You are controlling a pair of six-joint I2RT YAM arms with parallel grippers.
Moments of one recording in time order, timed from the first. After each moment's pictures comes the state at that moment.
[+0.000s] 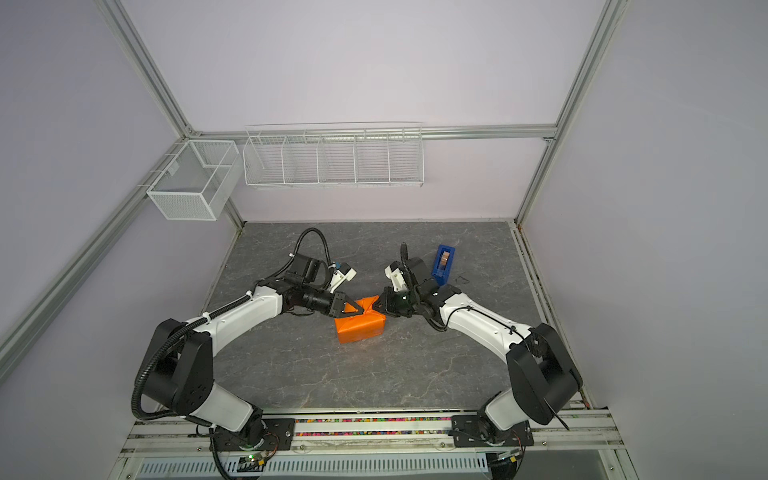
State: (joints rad) left arm -0.47 1.57 1.01 -0.44 0.95 -0.17; right arm 0.64 1.50 1.01 -0.29 -0.50 0.75
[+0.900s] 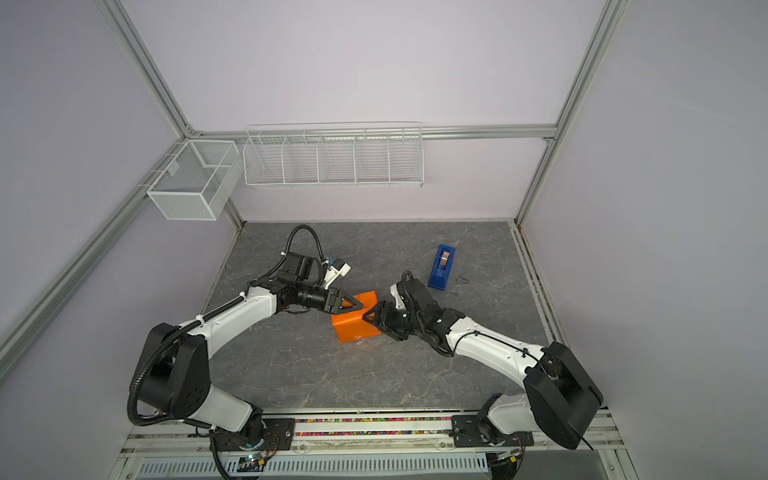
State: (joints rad) left arm -0.42 1.53 0.98 -0.38 1.00 -0.21; right arm 0.76 1.36 0.78 -0.07 -0.41 1.17
